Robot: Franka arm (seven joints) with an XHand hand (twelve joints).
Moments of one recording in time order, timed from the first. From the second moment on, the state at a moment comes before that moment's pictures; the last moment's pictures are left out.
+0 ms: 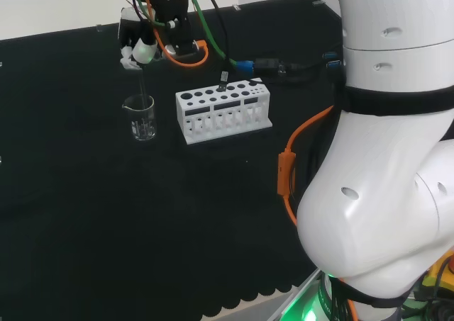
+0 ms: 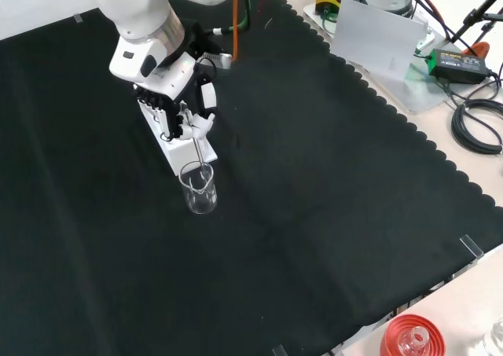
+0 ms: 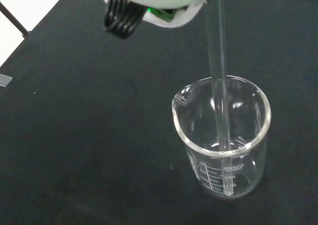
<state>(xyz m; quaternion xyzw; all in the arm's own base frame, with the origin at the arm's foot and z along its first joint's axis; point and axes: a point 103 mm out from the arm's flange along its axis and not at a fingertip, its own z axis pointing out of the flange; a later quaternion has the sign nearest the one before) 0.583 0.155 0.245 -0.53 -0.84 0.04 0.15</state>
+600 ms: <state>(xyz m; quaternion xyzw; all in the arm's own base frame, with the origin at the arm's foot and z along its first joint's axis) 0.619 0.169 0.265 -0.53 -0.84 0.02 0.14</state>
